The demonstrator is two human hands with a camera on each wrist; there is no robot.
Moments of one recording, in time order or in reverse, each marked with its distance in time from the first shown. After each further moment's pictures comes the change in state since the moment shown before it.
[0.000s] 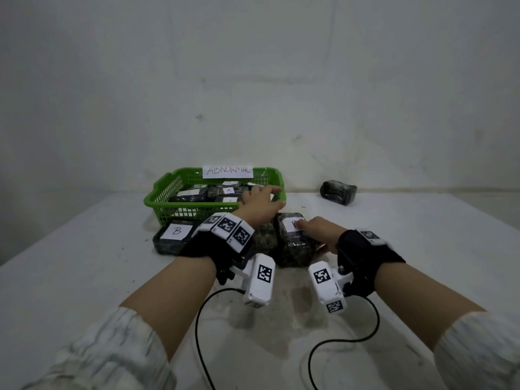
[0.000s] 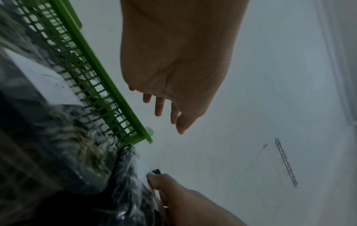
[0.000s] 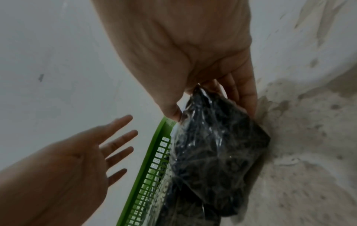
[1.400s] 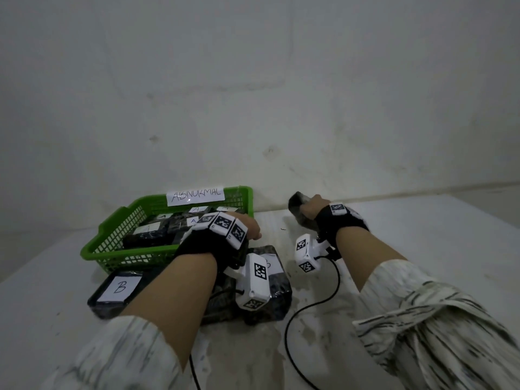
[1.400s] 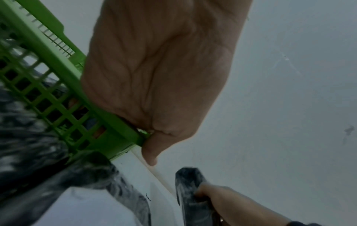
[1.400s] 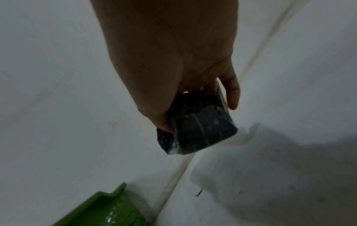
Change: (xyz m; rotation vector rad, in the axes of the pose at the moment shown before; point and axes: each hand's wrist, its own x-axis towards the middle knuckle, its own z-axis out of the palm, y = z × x) left_hand 0.091 0.054 0.016 0.687 -0.281 -0.189; right_hand 0.150 -0.004 -0.098 -0.339 0.274 0.012
